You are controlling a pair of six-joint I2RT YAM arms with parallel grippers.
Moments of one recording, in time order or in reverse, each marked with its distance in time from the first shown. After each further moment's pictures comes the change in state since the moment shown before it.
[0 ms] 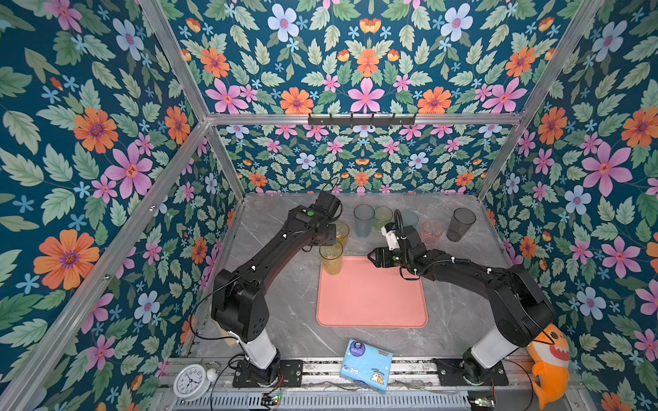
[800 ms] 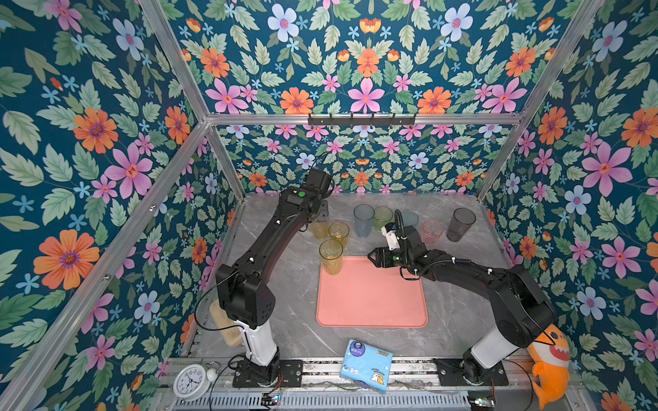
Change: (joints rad) left arm 0.102 0.111 0.277 -0.046 -0.096 0.047; right arm 0.000 -0.003 -0.002 -0.002 0.000 0.000
